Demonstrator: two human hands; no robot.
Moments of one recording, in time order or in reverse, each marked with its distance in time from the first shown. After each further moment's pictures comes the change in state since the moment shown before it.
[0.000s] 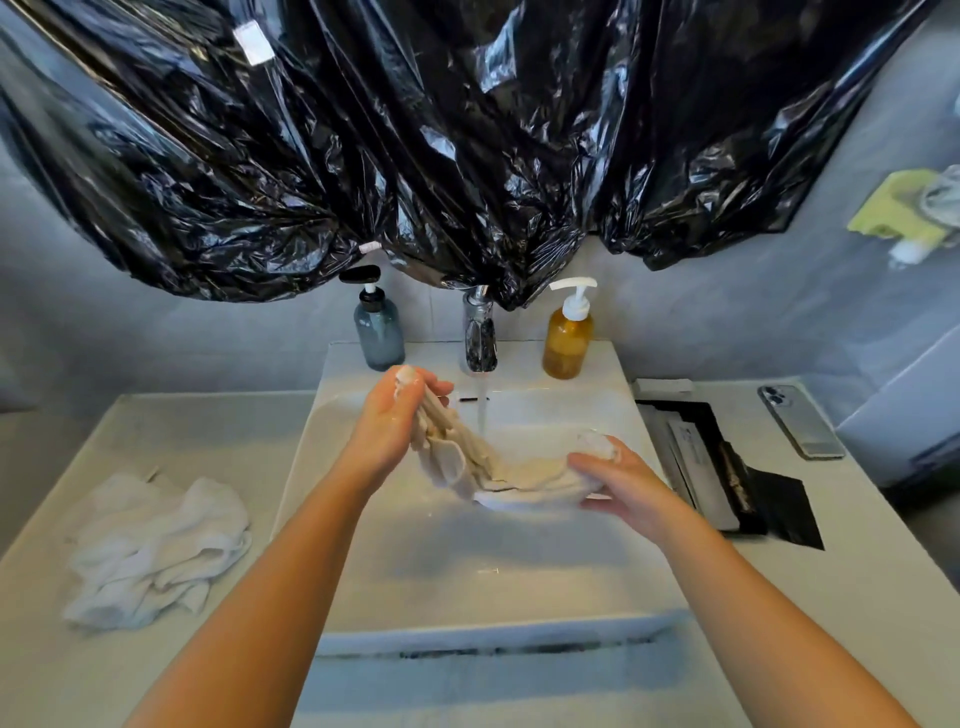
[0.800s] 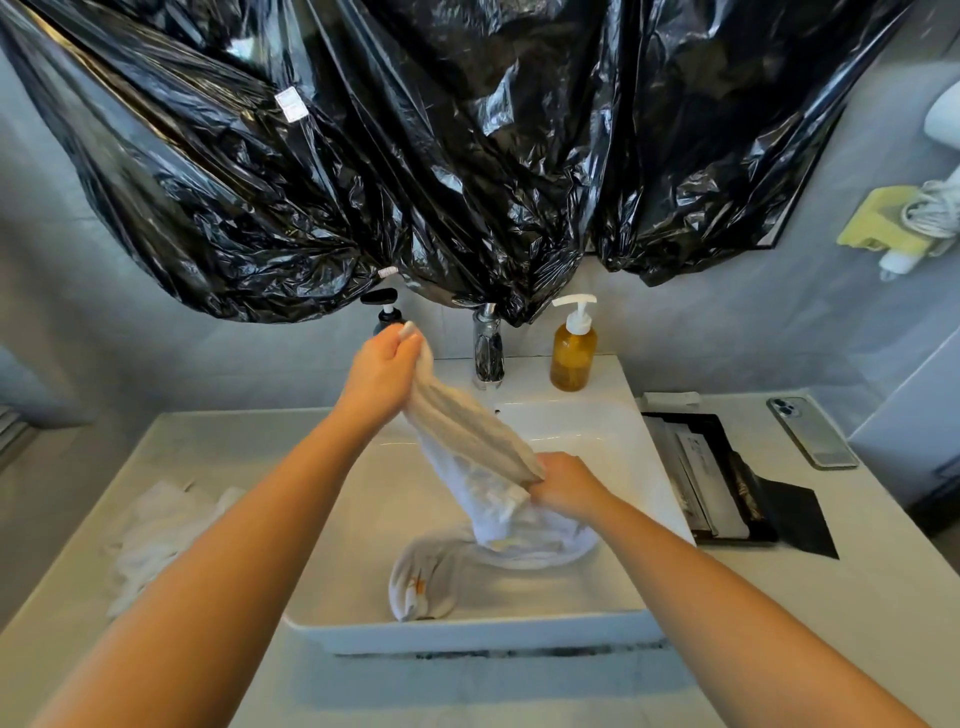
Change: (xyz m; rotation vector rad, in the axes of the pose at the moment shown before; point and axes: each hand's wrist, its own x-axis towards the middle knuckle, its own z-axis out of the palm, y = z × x) left_hand 0.012 0.069 -0.017 0.426 0.172 0.132; right_hand 0.008 -0.002 0.059 -0.983 -0.078 -0.262
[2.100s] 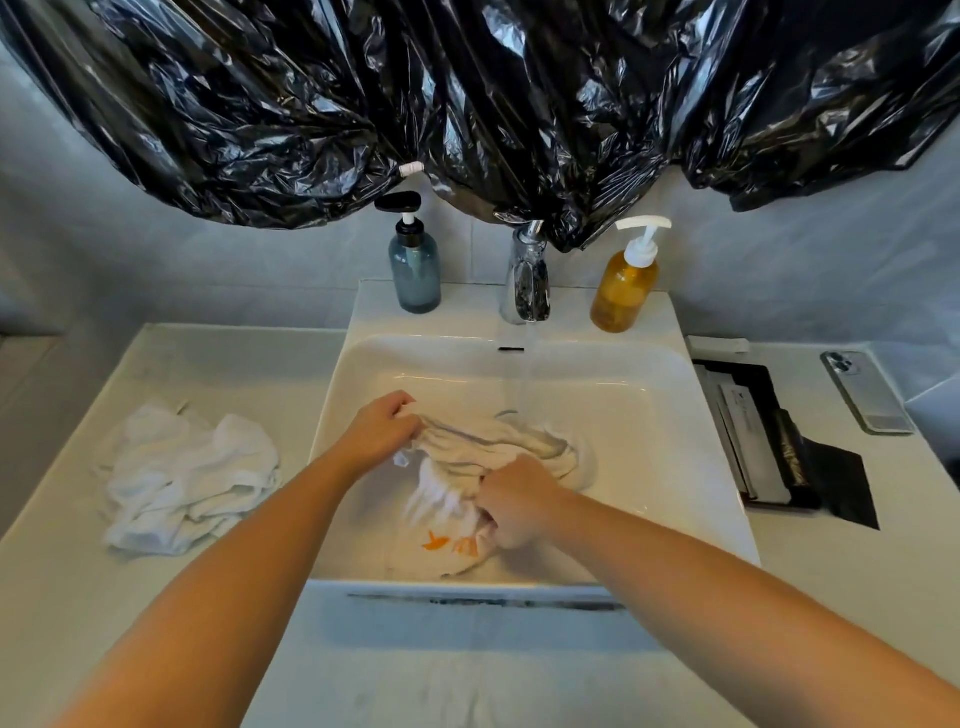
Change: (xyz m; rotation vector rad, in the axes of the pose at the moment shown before) left_hand -0.032 -0.171 0.036 0.091 -0.394 -0.359; right_hand 0.015 -0.039 0.088 -0.889 -0.427 -0.424
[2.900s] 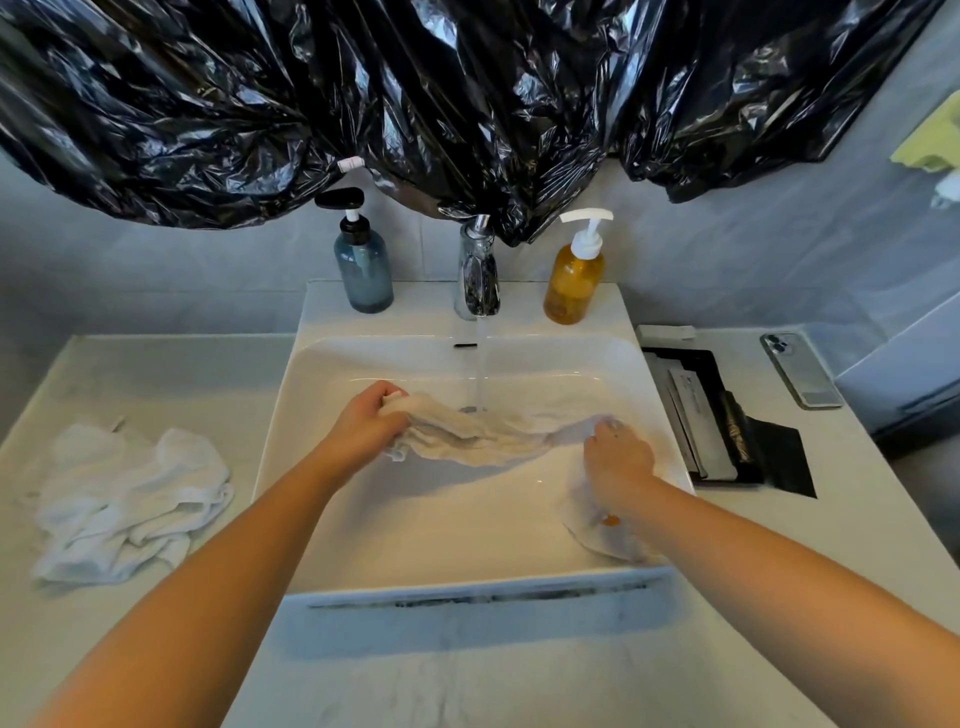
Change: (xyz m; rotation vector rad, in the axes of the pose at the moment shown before) left_hand -0.008 0.033 0.020 -0.223 -0.033 0.059; right_hand -0.063 0.102 0.042 0.100 -0.156 0.845
